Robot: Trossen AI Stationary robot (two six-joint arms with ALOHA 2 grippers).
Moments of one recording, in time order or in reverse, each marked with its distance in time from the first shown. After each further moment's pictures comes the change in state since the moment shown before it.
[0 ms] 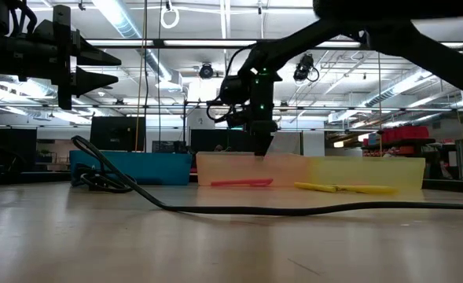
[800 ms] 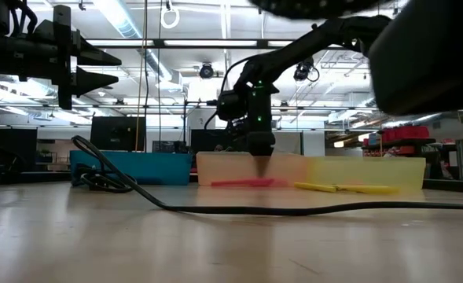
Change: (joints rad) left arm 0.000 0.000 0.000 0.000 0.000 0.000; right arm 0.016 0.075 0.000 -0.030 -0.069 0.113
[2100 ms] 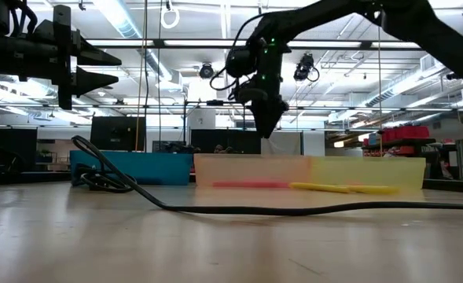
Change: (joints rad) left arm 0.000 0.000 0.000 0.000 0.000 0.000; right arm 0.017 -0.212 0.000 -0.067 0.068 0.434
